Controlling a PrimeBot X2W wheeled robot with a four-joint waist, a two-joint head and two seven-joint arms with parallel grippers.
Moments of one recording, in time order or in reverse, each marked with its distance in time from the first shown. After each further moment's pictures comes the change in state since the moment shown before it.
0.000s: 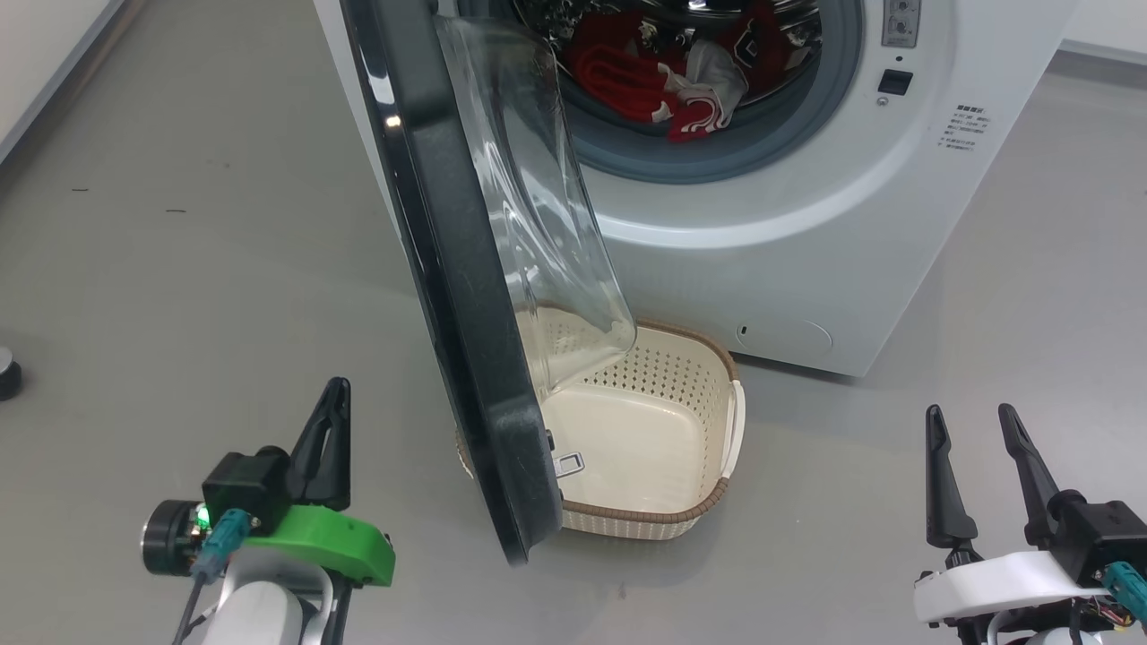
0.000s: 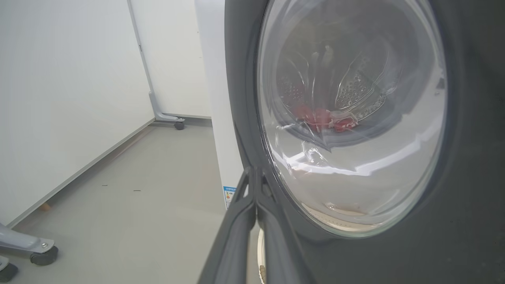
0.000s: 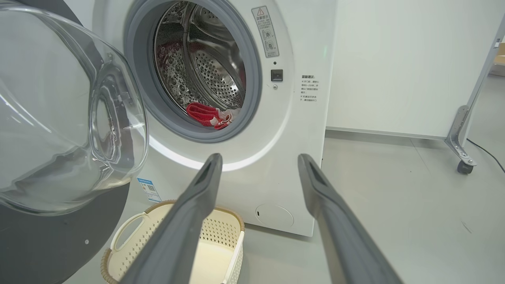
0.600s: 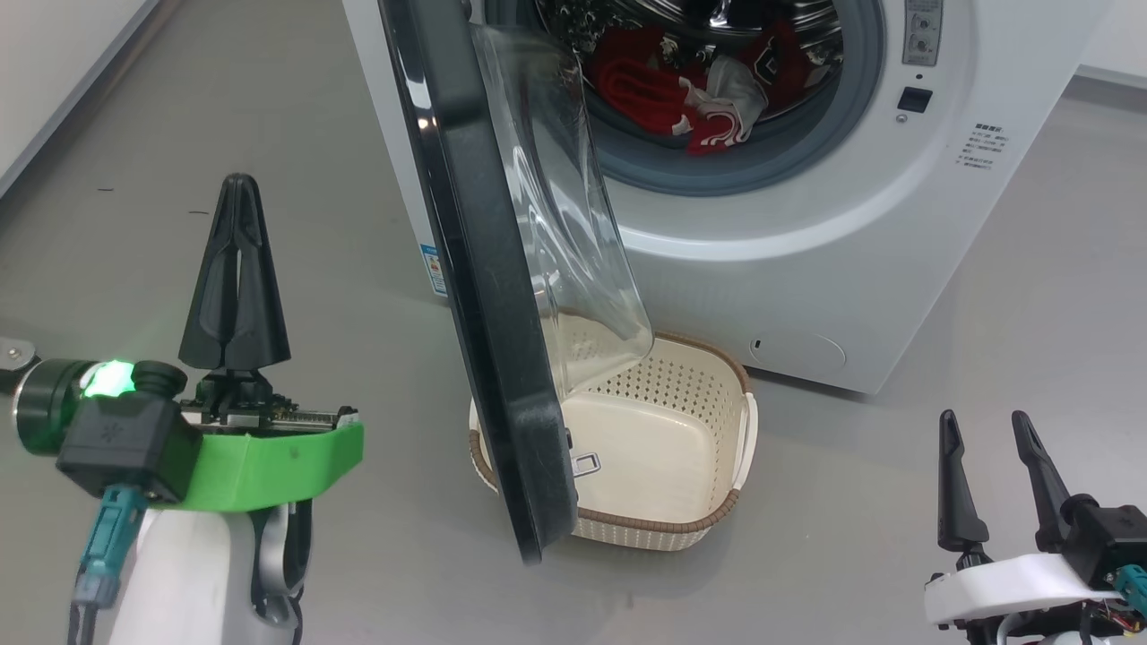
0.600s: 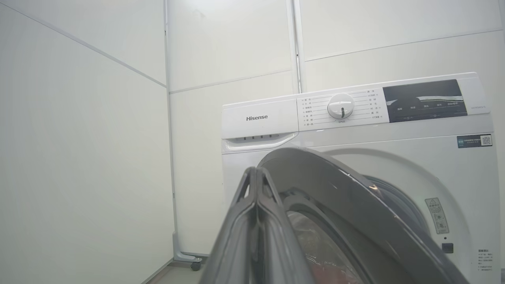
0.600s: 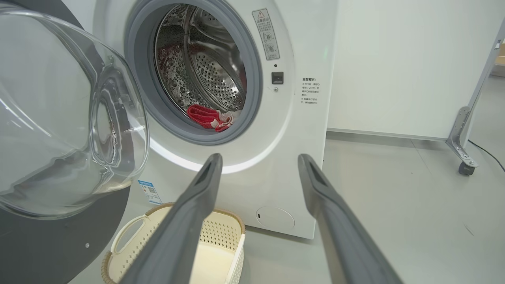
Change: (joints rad) left arm -0.074 0.000 0.071 -0.475 0.071 0.024 -0.005; right arm 0.000 0.013 -0.044 0.022 -0.006 0.023 0.000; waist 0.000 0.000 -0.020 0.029
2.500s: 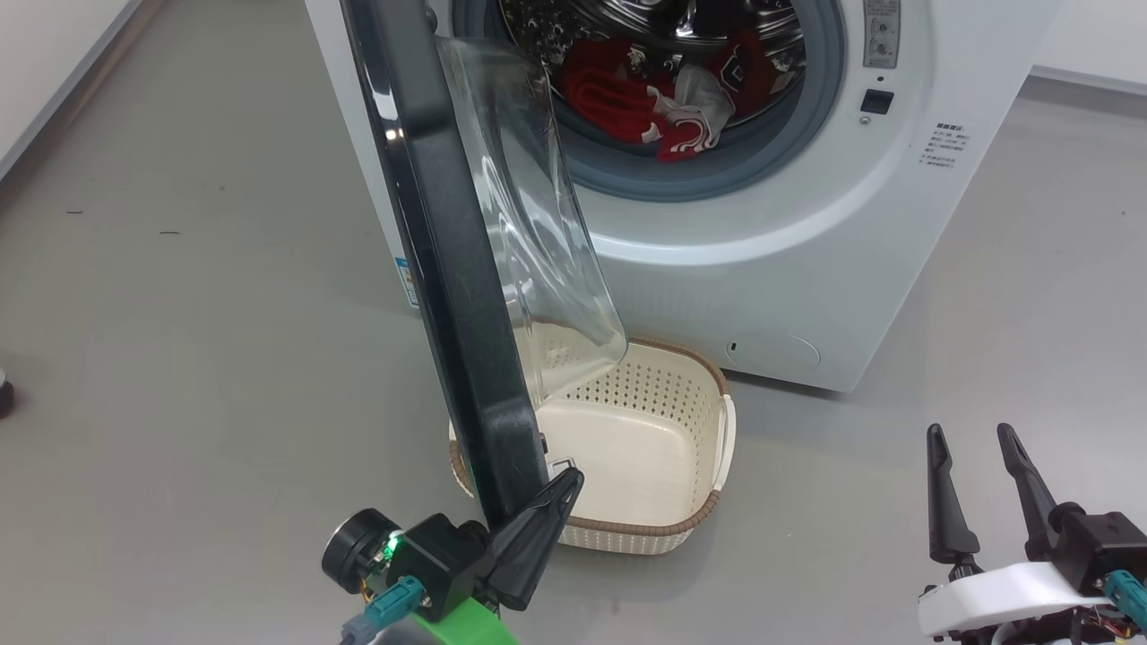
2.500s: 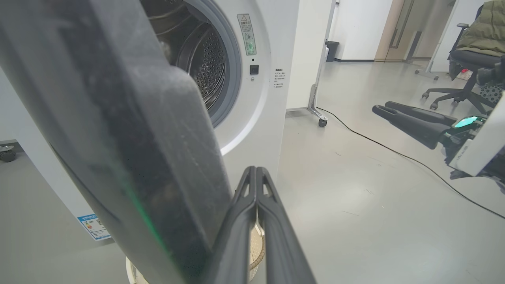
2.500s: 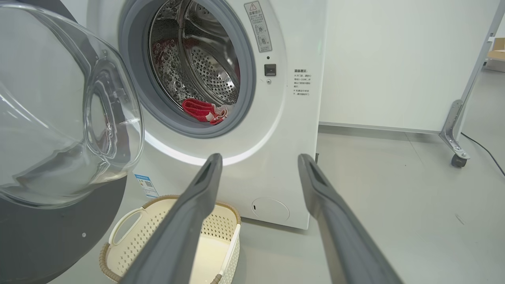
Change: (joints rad) left arm 0.167 0.094 -0.467 0.113 -0.161 -0.114 0.204; right arm 0.003 0.014 -0.010 0.034 -0.017 0.039 0.000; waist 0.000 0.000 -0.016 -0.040
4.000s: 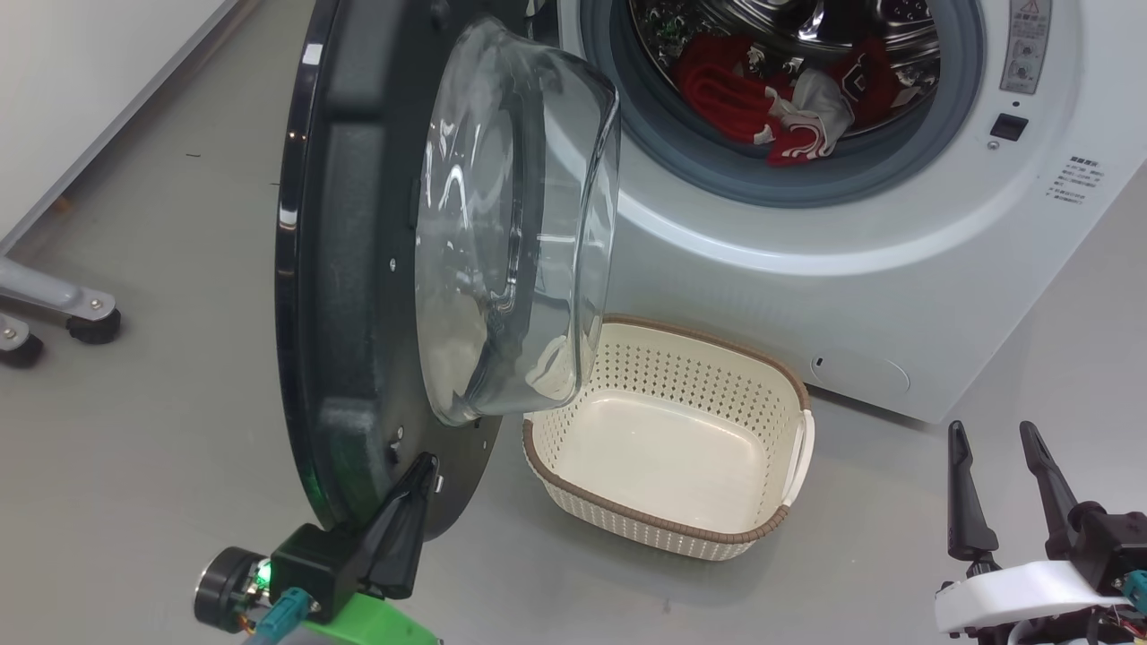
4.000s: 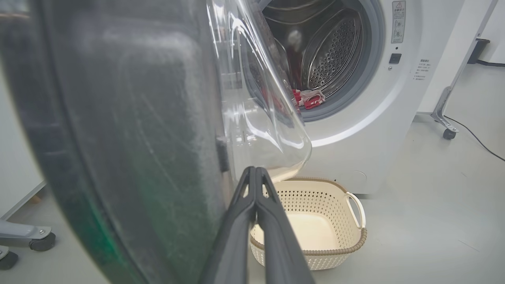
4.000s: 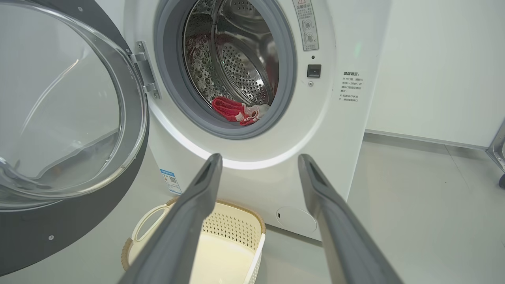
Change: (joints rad) left arm 0.087 0.050 0.166 0.010 0.016 0.157 -0.053; right arm -0.001 0.003 -0.042 -0.004 -0.019 0.002 0.000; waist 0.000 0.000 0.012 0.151
